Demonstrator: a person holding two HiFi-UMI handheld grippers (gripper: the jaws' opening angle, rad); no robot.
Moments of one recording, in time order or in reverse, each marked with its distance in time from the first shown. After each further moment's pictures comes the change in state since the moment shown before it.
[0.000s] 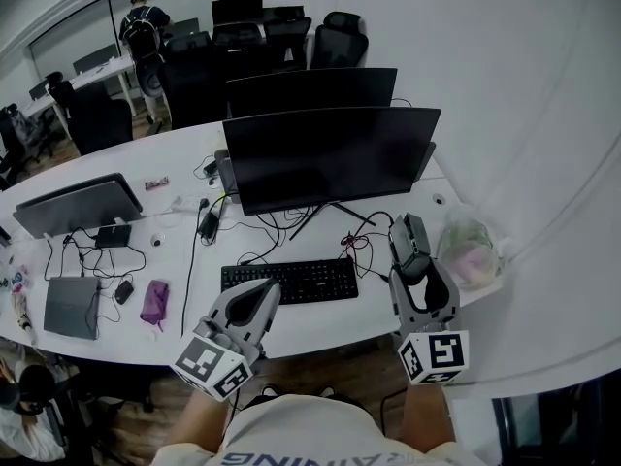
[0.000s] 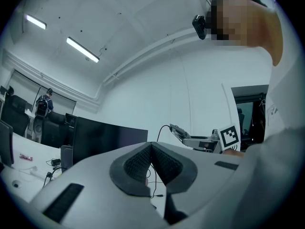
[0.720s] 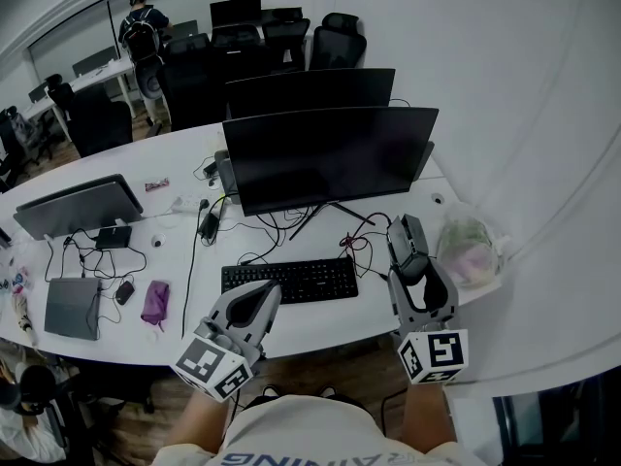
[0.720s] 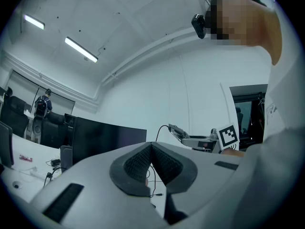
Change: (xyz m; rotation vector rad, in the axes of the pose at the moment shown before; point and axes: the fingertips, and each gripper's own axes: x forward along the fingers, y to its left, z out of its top) left arm -0.004 -0.005 0.000 0.008 0.008 -0.011; right arm -0.004 0.003 -0.001 -0.004 0.005 0.009
